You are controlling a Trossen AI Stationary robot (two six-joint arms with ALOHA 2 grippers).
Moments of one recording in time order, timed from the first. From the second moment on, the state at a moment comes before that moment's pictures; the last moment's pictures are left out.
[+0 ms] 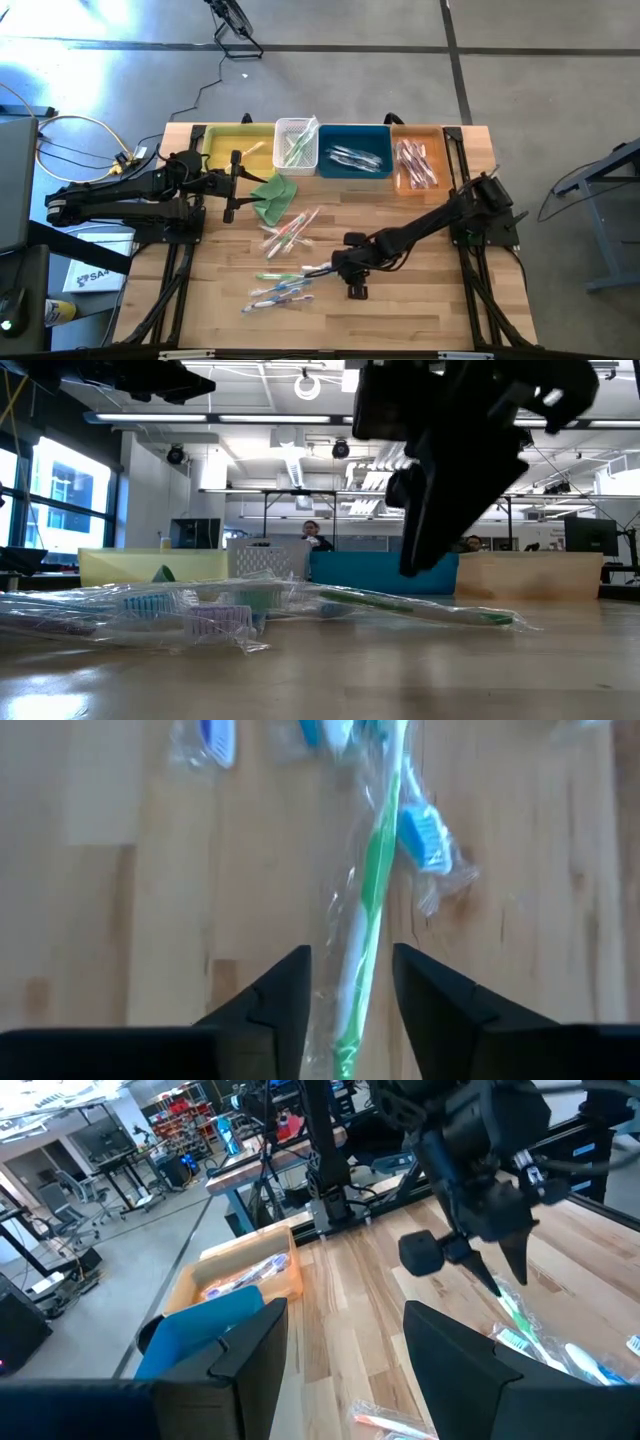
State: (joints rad) left arm 0.22 0.59 0.54 -0.06 0.25 0.41; right arm 0.36 1.87 1.19 -0.40 0.00 0.40
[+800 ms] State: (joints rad) left arm 0.22 0.59 0.54 -0.07 0.25 0.41; right arm 0.36 1.97 1.20 -0.36 0.00 0.42
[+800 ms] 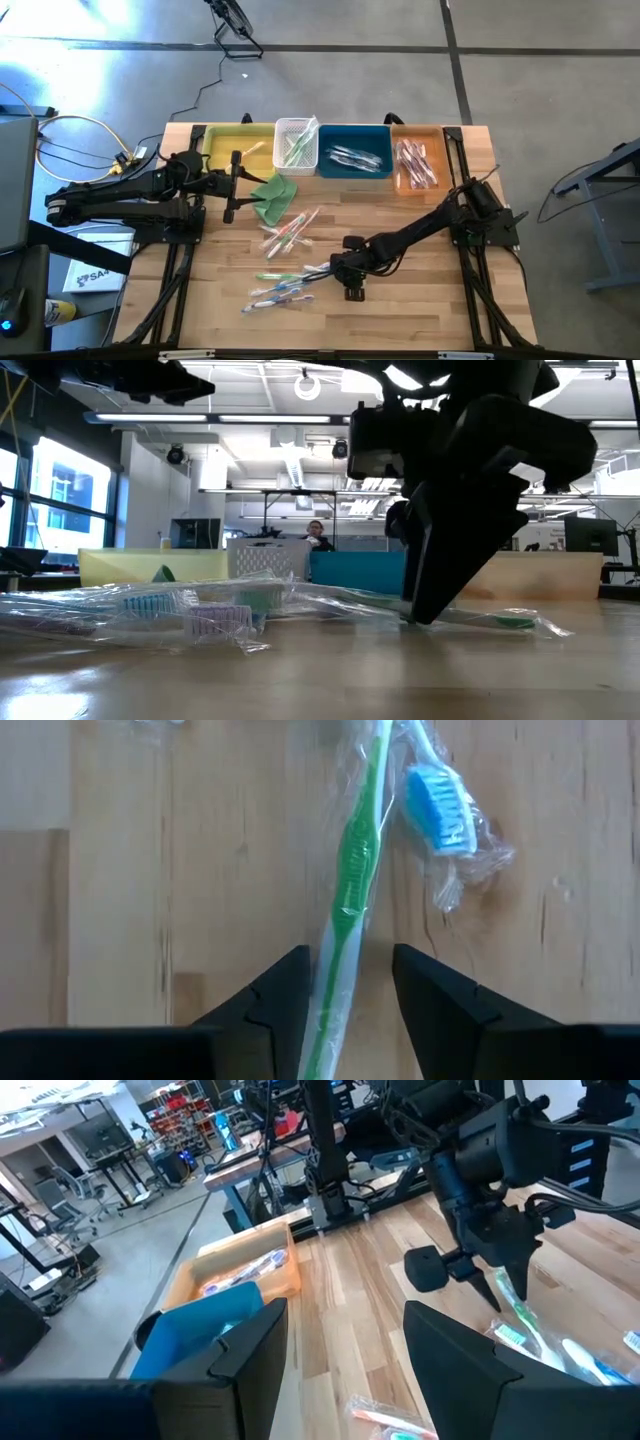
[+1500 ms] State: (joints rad) left arm 0.22 0.59 0.54 -0.08 0.25 0.41; right arm 0.36 1.96 1.20 -0.40 0.06 0.39
